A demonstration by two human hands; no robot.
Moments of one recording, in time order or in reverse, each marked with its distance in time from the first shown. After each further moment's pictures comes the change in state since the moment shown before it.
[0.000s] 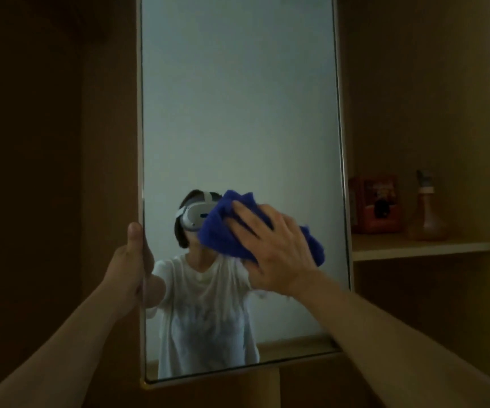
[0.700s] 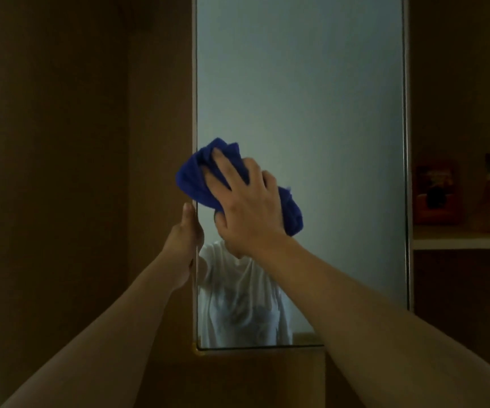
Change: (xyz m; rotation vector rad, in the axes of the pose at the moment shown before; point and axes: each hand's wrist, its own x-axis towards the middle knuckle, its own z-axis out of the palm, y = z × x) left_hand -0.003 0.003 0.003 -0.031 -0.139 -0.138; right_hand 0.087 -0.088 0.016 0.001 -0.037 0.156
